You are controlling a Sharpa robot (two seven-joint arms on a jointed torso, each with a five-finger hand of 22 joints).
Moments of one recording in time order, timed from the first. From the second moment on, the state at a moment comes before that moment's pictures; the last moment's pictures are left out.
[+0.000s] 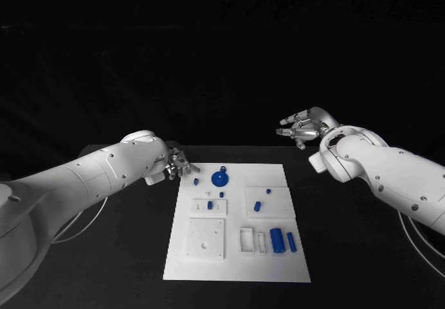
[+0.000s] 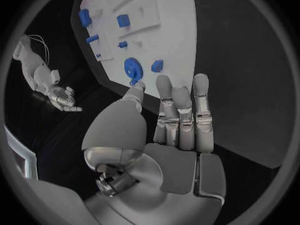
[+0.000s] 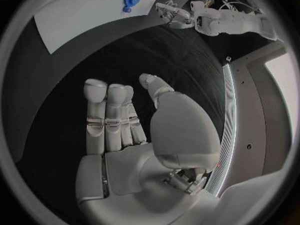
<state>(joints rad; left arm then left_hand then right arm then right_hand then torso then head) 1.39 -0.36 -0.16 0.67 -0.98 0.17 -0.27 1.08 -0.11 0.06 0.13 0.27 1.05 0.00 0.33 0.75 1.43 -0.07 0.63 0.43 1.26 -0.10 1.17 0.51 0.01 1.22 -0.12 0.33 1.31 1.12 -0.72 0.40 1.26 -1.11 -0.36 -0.22 1.28 -0.18 0.24 0.01 0.52 0.97 0.12 0.06 0.06 1.12 0.01 0.85 0.84 1.40 -0.06 0.80 0.94 0.09 1.46 -0.08 0.56 1.31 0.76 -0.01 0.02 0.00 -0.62</state>
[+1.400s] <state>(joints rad) 1.37 -0.33 -0.16 0.65 -1.03 0.24 -0.23 1.07 -0.05 -0.04 0.10 0.31 1.05 0.00 0.32 0.83 1.42 -0.06 0.63 0.43 1.24 -0.11 1.18 0.50 0.01 1.21 -0.12 0.34 1.31 1.12 -0.72 0.40 1.27 -1.11 -0.36 -0.22 1.28 -0.18 0.23 0.01 0.52 0.97 0.12 0.06 0.06 1.12 0.01 0.85 0.84 1.40 -0.06 0.80 0.94 0.09 1.46 -0.08 0.56 1.31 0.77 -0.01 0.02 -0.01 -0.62</state>
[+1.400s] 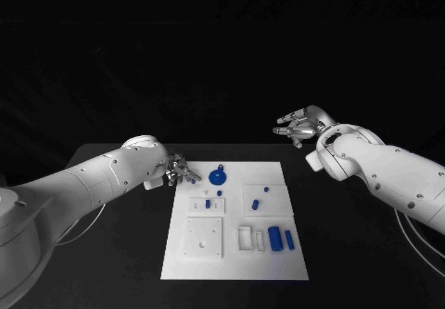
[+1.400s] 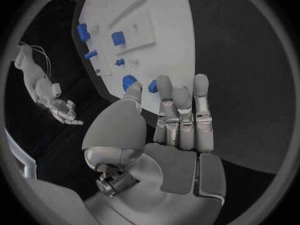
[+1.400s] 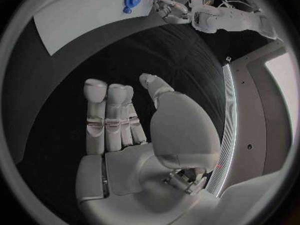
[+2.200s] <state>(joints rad) 1.36 -0.32 -0.16 0.62 -1.01 0.24 -0.23 1.12 0.05 -0.06 0.04 0.31 1.05 0.01 0.29 0.80 1.42 -0.06 0.63 0.42 1.24 -0.10 1.18 0.49 0.01 1.21 -0.12 0.34 1.31 1.12 -0.71 0.40 1.27 -1.11 -0.36 -0.22 1.28 -0.18 0.23 0.01 0.52 0.97 0.12 0.06 0.06 1.12 0.01 0.85 0.84 1.40 -0.06 0.80 0.94 0.09 1.46 -0.08 0.56 1.31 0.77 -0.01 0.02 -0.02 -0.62</state>
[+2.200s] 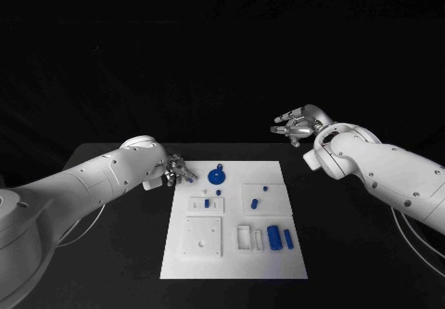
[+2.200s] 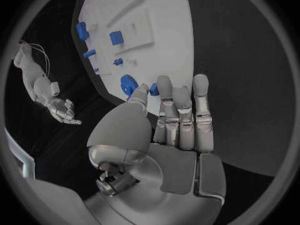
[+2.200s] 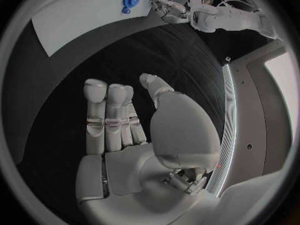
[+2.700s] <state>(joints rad) 1.36 -0.32 -0.16 0.62 -0.94 0.24 -0.22 1.17 0.12 -0.03 -0.02 0.33 1.03 0.01 0.28 0.77 1.40 -0.06 0.62 0.42 1.22 -0.10 1.18 0.49 0.01 1.21 -0.11 0.33 1.31 1.12 -0.71 0.40 1.27 -1.11 -0.36 -0.22 1.28 -0.18 0.23 0.01 0.52 0.97 0.12 0.06 0.06 1.12 0.01 0.85 0.84 1.40 -0.06 0.80 0.94 0.09 1.46 -0.08 0.56 1.31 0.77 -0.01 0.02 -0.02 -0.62</state>
